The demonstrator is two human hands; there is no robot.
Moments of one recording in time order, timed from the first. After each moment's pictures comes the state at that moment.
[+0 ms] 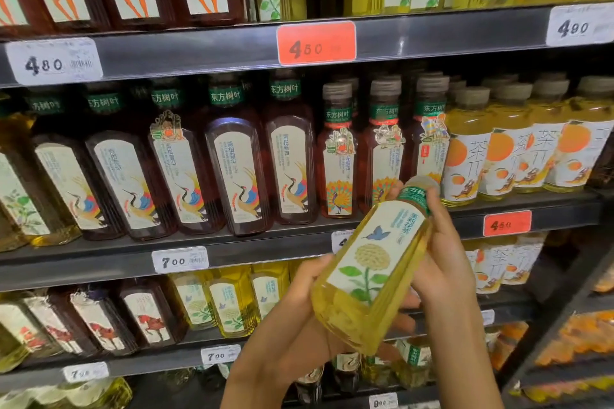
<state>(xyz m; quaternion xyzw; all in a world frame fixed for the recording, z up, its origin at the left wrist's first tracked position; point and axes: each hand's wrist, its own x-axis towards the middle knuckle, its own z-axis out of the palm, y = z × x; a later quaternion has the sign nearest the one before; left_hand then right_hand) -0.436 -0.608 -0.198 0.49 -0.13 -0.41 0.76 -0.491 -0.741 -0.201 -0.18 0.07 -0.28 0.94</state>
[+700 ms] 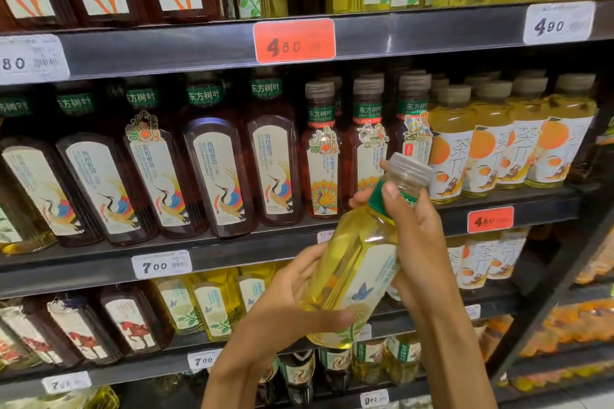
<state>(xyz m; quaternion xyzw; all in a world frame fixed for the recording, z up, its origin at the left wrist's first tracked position) -0.407 -0.590 -0.241 0.57 -0.43 -0.36 0.60 -0.500 -0.726 -0.195 -0.57 0.05 -0.42 0.70</state>
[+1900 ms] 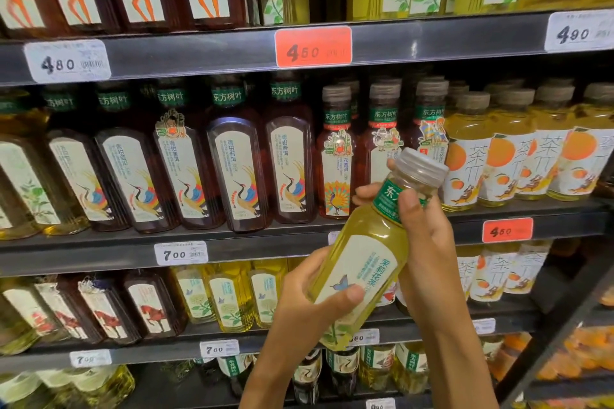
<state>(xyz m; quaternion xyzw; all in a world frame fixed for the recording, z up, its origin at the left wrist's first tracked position) -0.443 -0.594 -0.236 0.59 -0.39 -0.21 0.67 -0.511 -0.713 -0.186 -0.58 0.00 -0.40 0.71</state>
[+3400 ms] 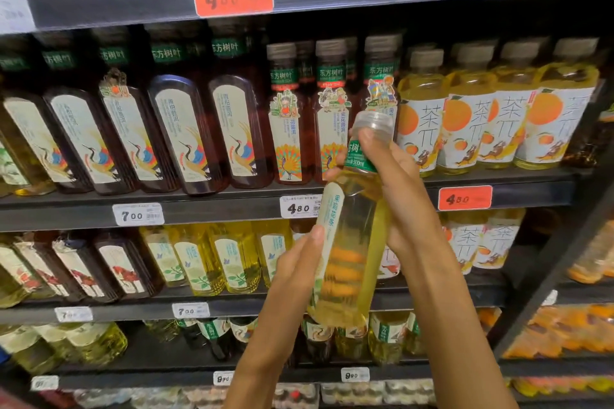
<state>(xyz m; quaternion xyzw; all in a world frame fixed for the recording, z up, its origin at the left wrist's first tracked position) -0.513 -0.646 -0.252 0.59 -0.27 -0.25 0.72 -0.526 -0.792 -0.191 -0.52 0.00 -0.29 0.81</state>
